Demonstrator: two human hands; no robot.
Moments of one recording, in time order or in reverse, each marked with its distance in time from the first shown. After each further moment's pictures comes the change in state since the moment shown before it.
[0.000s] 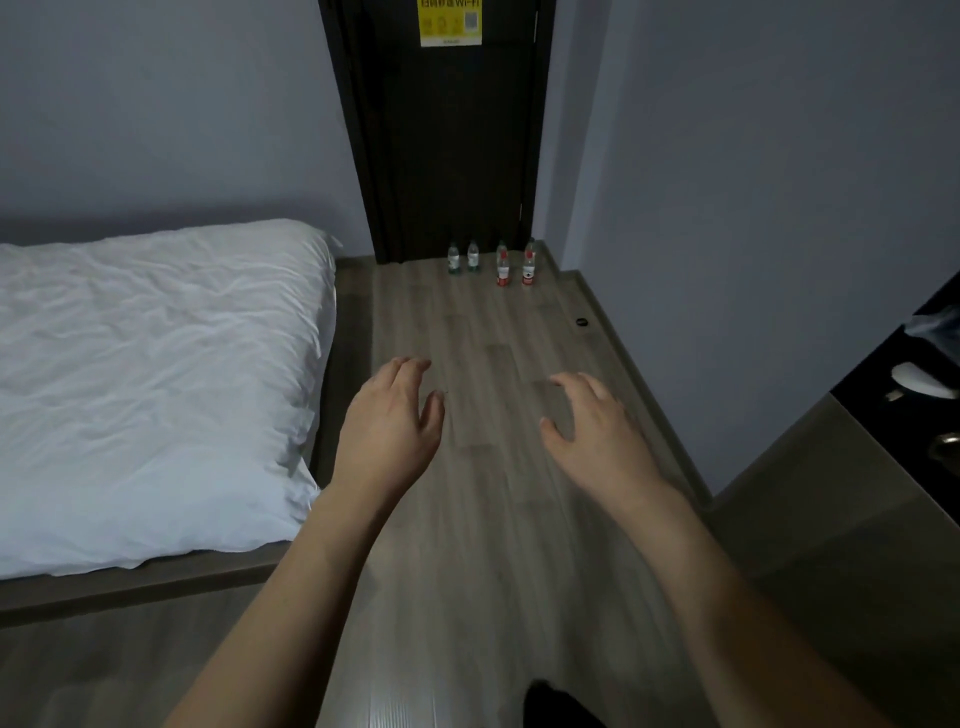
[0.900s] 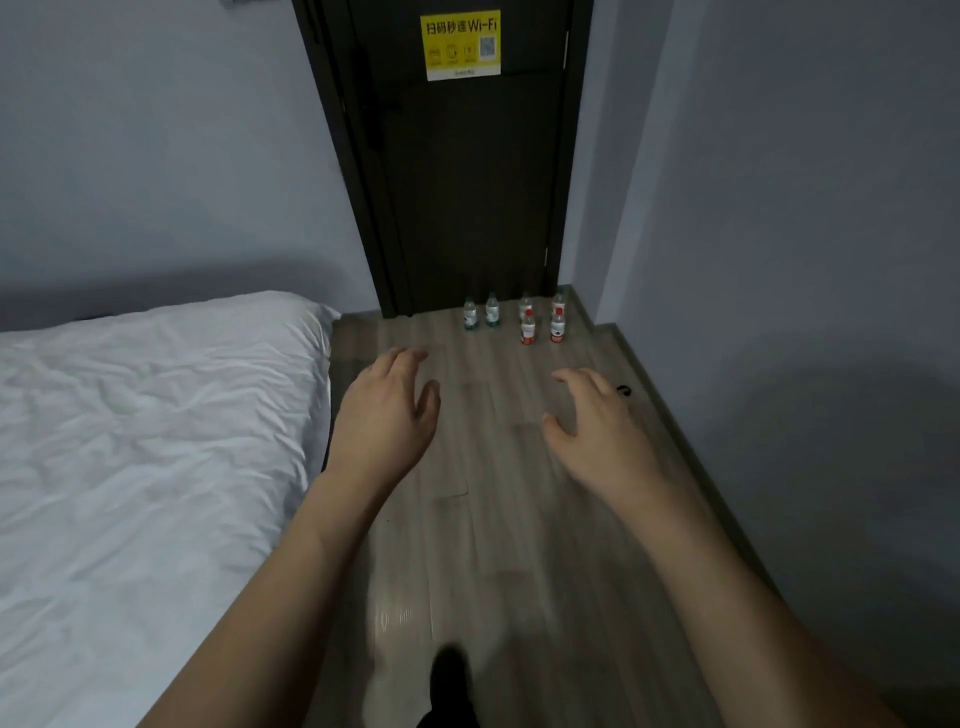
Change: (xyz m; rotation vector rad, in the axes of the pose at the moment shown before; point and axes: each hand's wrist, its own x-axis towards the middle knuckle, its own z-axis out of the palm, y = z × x) left_hand 0.440 -0.113 0.098 0.046 0.005 0.019; right_hand 0.458 0.023 0.059 0.028 0.033 -0.021
